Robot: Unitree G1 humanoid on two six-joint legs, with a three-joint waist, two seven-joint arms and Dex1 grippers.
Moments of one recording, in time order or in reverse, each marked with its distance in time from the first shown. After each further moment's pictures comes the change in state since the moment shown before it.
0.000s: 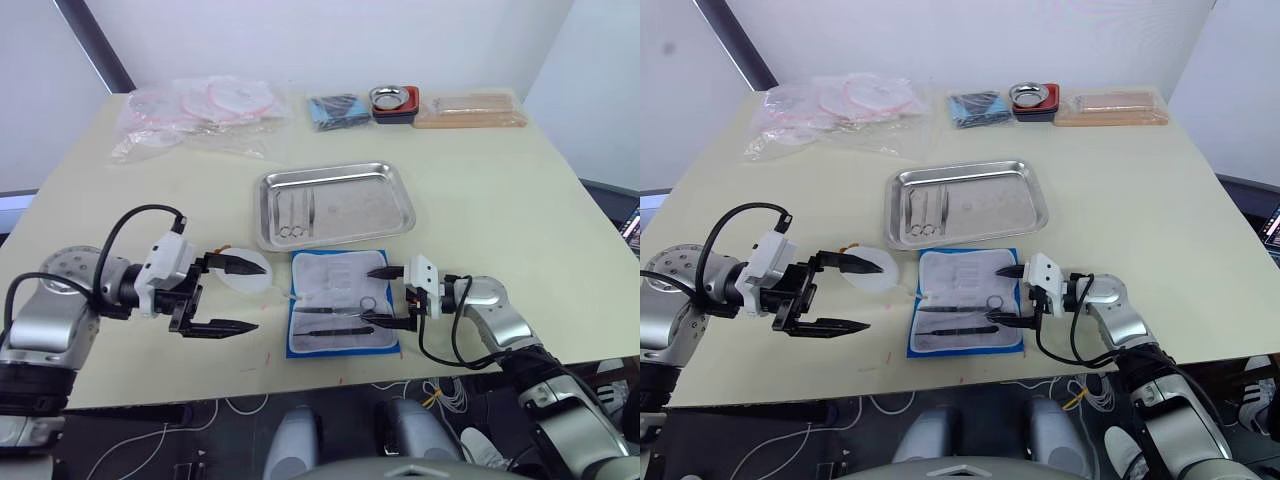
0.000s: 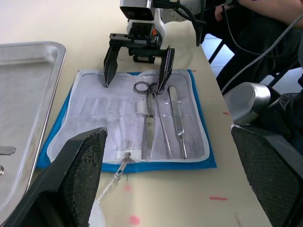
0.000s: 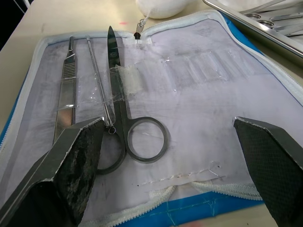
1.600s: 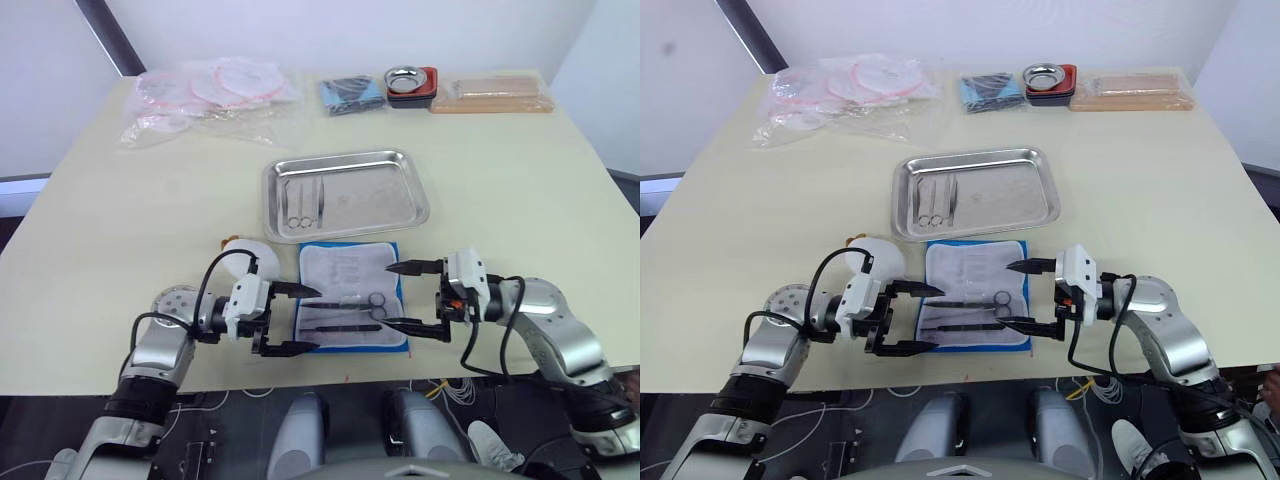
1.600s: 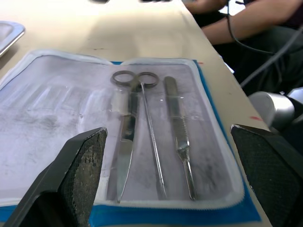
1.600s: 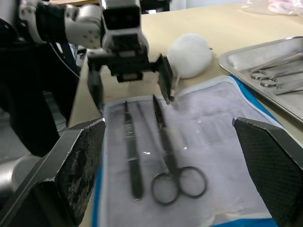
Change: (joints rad) left arm -0.021 -0.398 -0.155 0.179 0.252 -0.247 0.089; right arm 0.223 -0.229 -0.168 -0.703 0.290 0.377 -0.019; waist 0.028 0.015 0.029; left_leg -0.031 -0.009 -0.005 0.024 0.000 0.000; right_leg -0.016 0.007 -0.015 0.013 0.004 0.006
